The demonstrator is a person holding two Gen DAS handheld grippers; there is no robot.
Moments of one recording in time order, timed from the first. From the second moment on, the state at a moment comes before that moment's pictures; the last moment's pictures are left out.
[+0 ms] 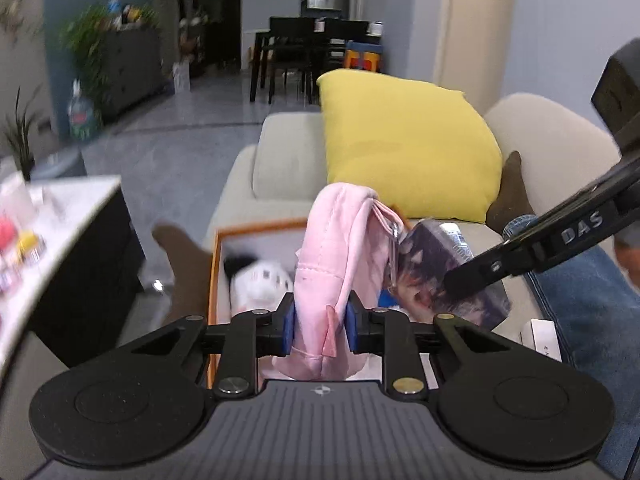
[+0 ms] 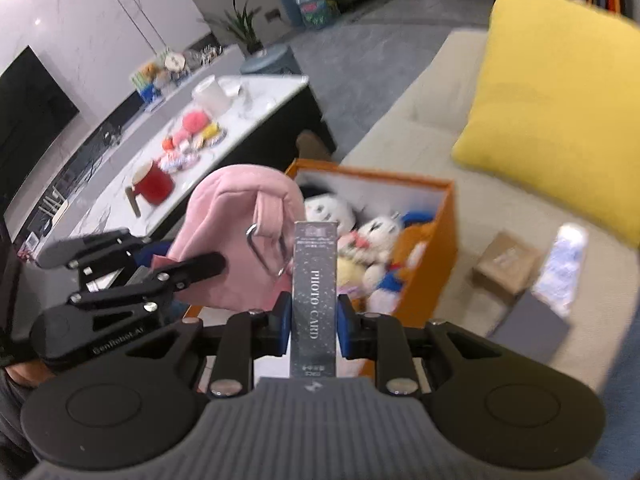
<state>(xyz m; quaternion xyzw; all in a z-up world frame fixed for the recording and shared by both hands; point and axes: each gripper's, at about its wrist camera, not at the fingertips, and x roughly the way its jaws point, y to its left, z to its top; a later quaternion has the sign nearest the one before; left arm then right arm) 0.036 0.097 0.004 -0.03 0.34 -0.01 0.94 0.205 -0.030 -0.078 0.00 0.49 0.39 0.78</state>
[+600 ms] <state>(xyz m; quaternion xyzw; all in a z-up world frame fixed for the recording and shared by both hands) 0.046 0.100 -0.068 0.00 0.40 0.01 0.92 0.227 0.058 -0.154 -0.07 0.53 0.37 0.76</state>
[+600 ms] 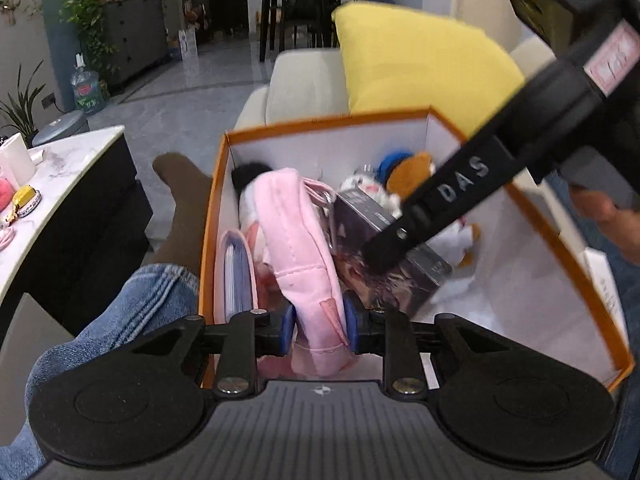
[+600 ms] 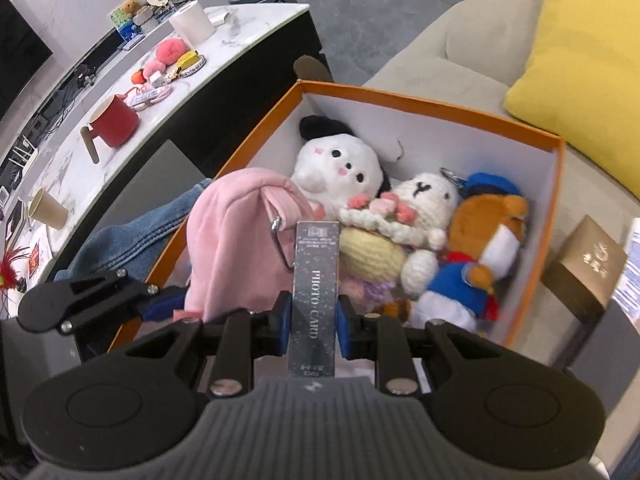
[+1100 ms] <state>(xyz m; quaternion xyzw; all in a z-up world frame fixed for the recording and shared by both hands) 0.047 0.106 -0.075 0.00 0.44 -0.03 0.90 0.231 0.072 -0.180 -0.10 0.55 0.37 0.75</state>
